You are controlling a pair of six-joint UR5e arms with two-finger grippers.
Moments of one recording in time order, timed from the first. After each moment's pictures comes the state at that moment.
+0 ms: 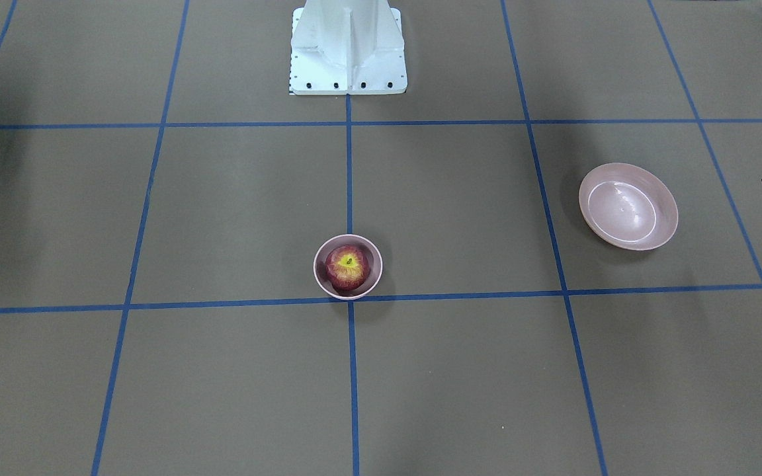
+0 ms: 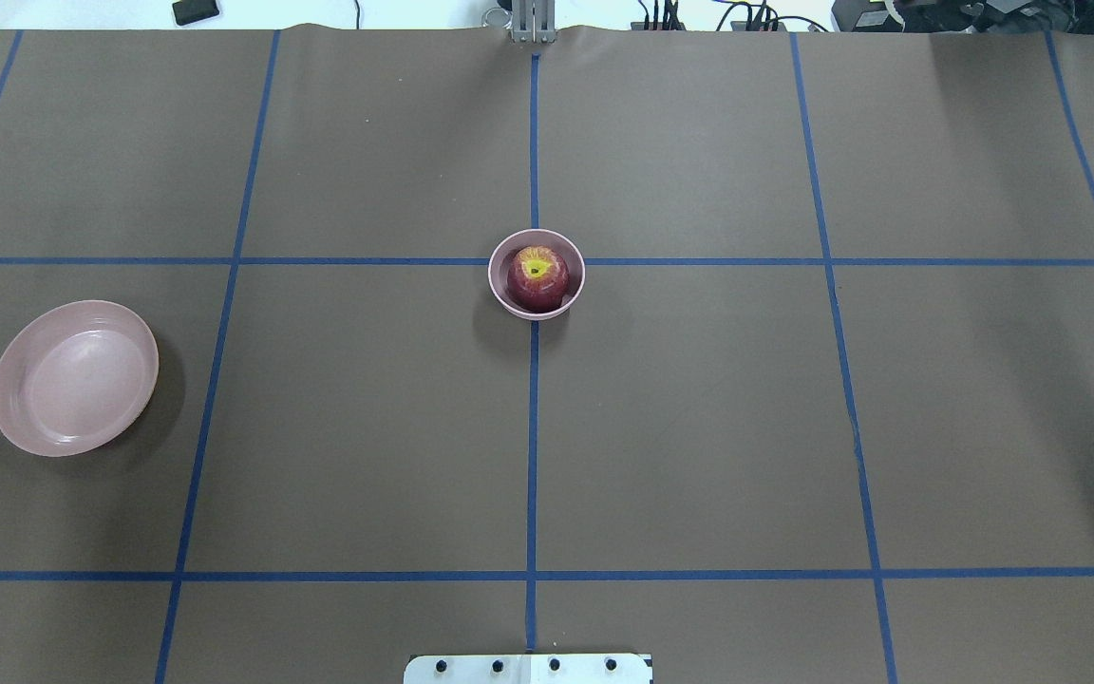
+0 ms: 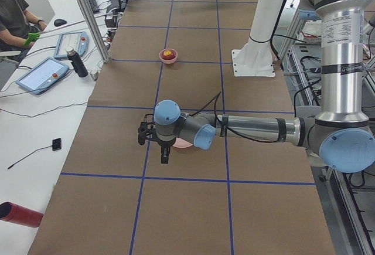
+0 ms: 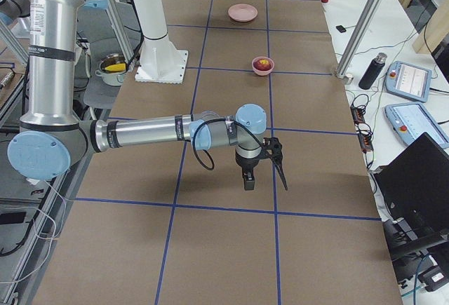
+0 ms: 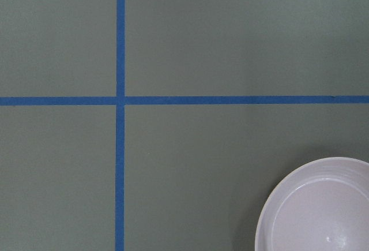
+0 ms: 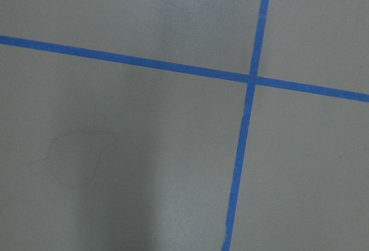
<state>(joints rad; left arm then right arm) -1.40 -1.47 -1.68 -1.93 -2.37 -0.40 1.43 -1.68 1.80 -1.52 2.28 0.08</state>
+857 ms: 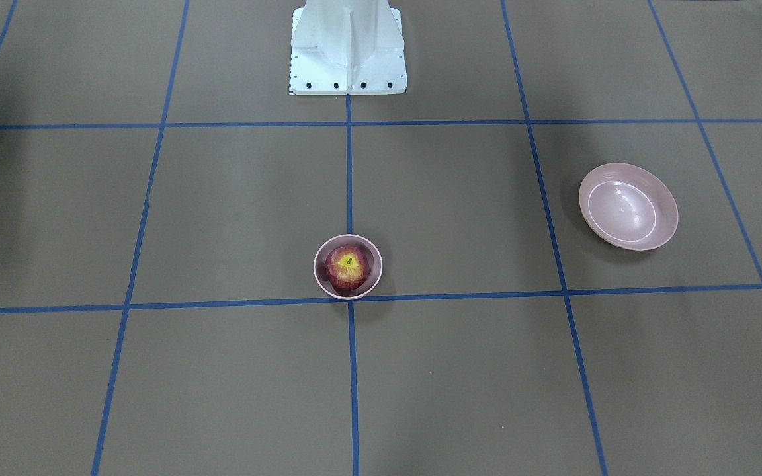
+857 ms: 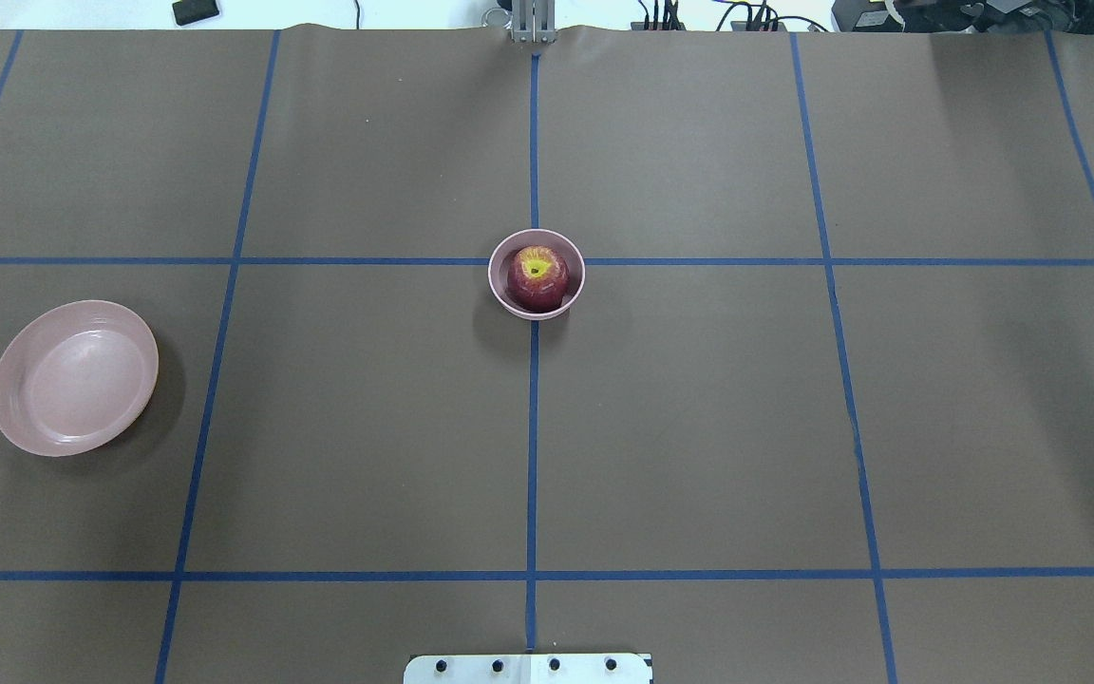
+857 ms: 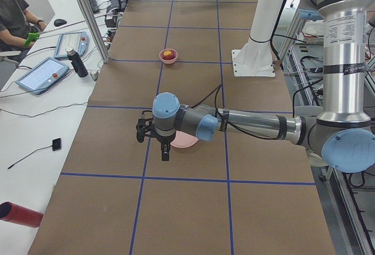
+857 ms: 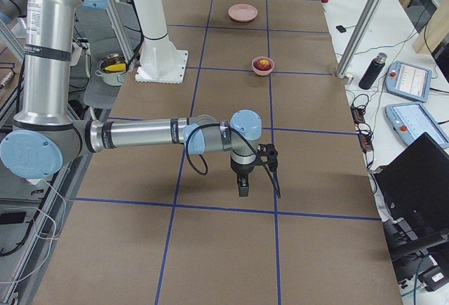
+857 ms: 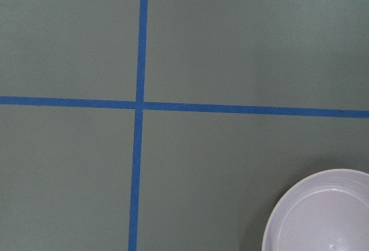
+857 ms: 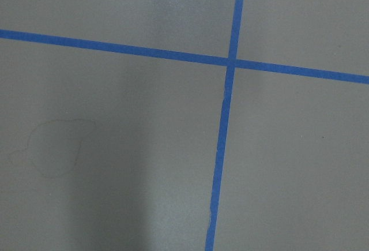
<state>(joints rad) -1.44 -1.47 -1.78 -1.75 -2.38 -0.39 1.44 -1.71 1.80 -1.52 2.27 0.08</state>
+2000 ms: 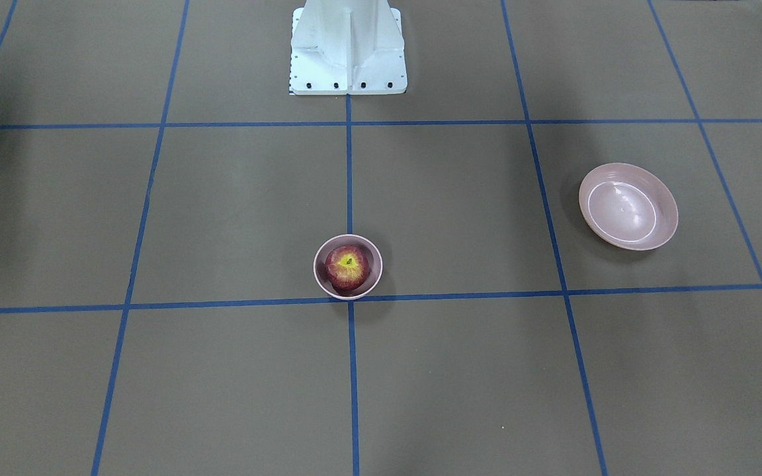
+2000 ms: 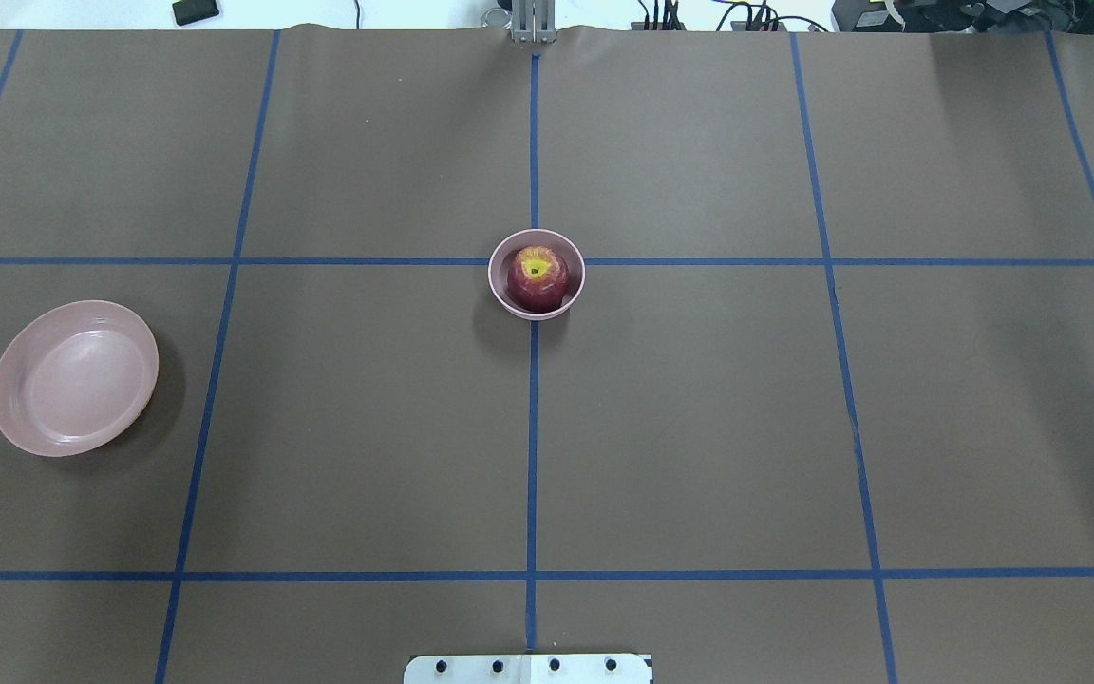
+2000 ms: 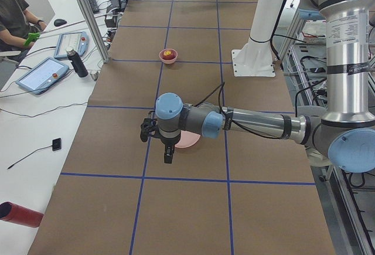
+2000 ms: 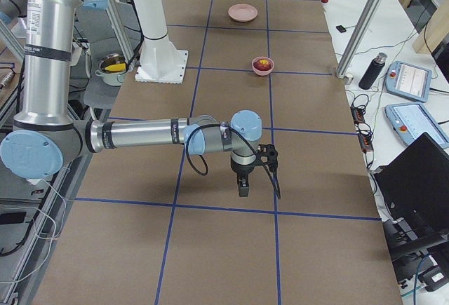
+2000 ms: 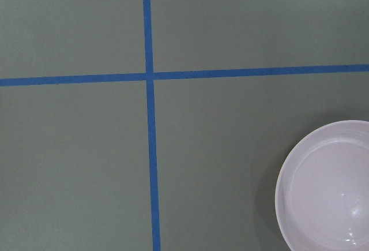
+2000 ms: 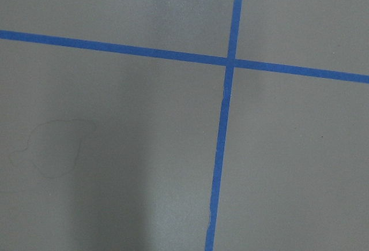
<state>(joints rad) -1.45 -1.45 -1.80 -1.69 -2.37 -0.18 1.44 -1.71 1.79 -1.52 2.28 0.08</state>
